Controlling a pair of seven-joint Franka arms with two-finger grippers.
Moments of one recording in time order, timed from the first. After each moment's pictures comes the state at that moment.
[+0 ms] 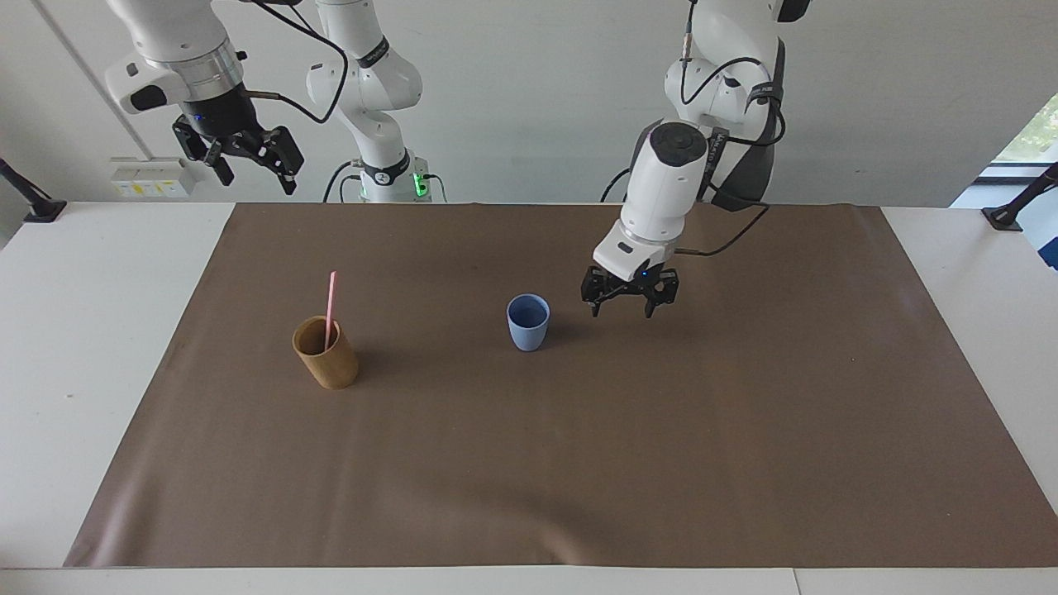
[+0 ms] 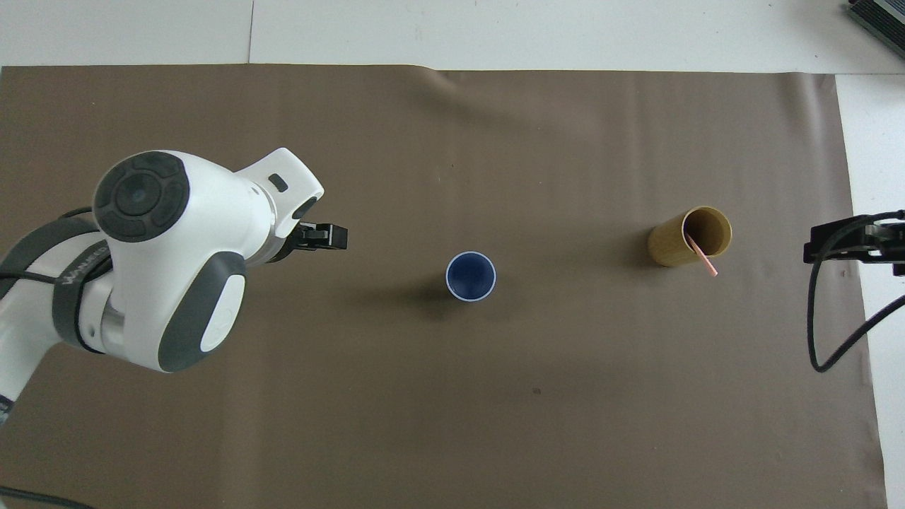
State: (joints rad) left arm -0.42 0.05 0.07 -1.93 -0.04 2.09 -0.21; right arm 0.04 -0.08 -0.06 -1.61 -0.04 1.53 0.15
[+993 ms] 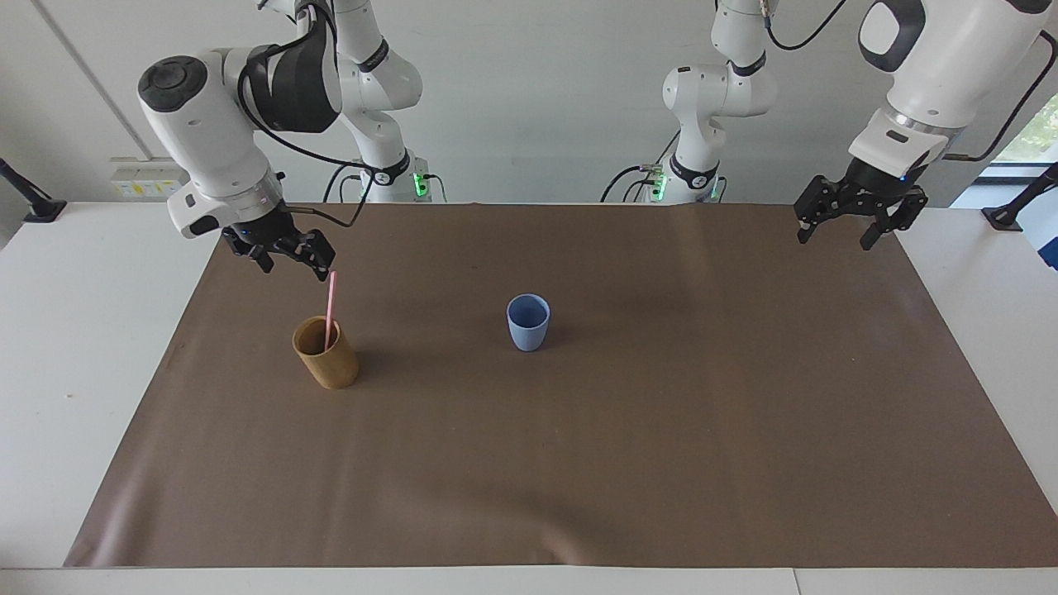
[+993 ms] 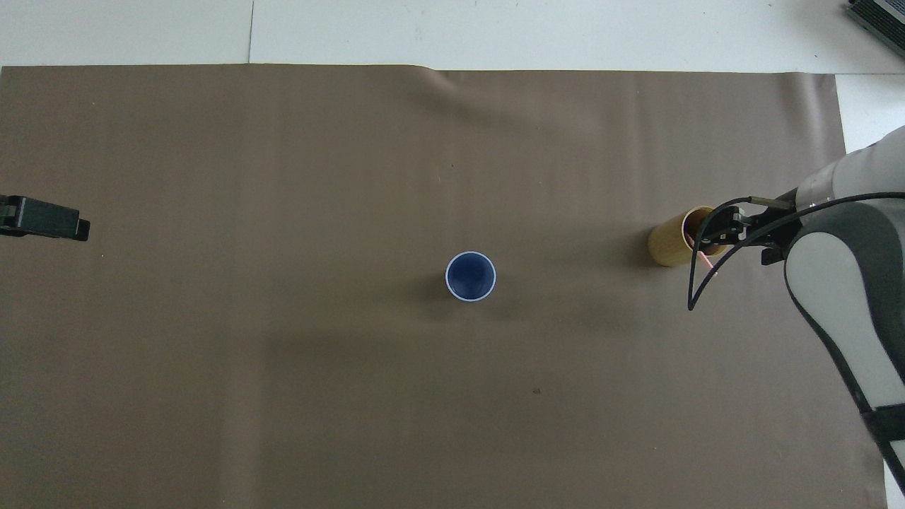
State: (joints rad) left arm -0.10 -0.01 0.07 -1.51 -0.04 1.52 0.13; right arm 0.05 0.08 -0.06 -1.82 0.08 1.78 0.19
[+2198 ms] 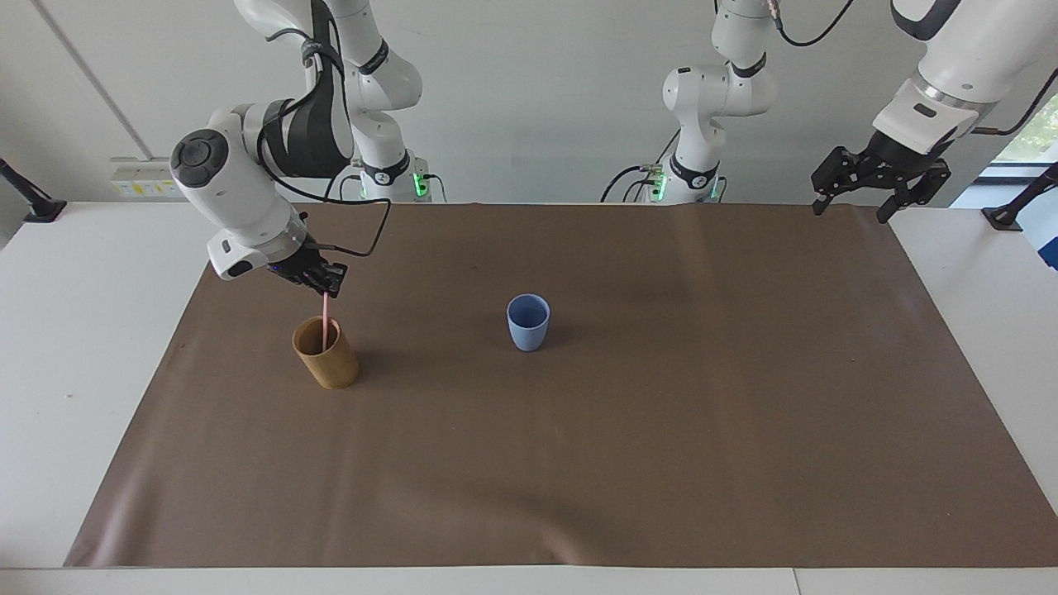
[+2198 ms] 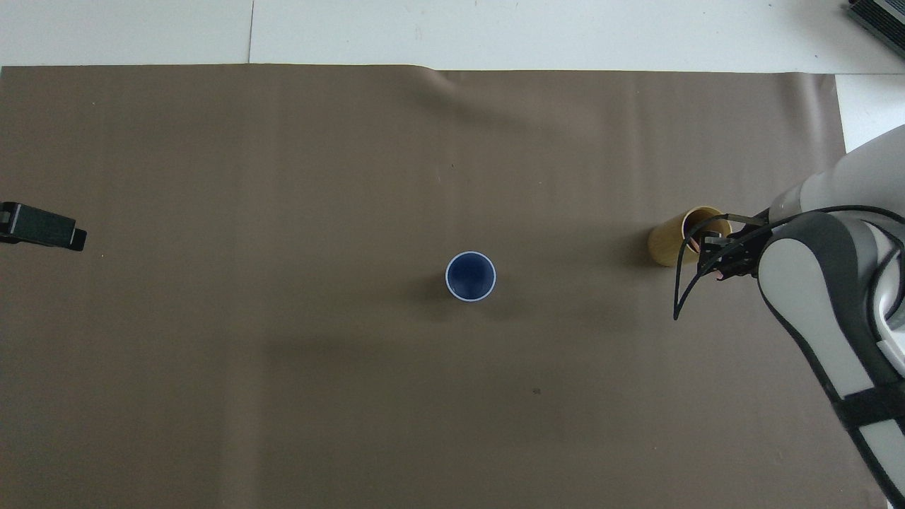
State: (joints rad) left arm -0.10 0.00 0.07 -1.49 -0.04 1.47 0.16; right arm 0.04 0.08 -0.06 -1.89 0.09 1.80 0.19
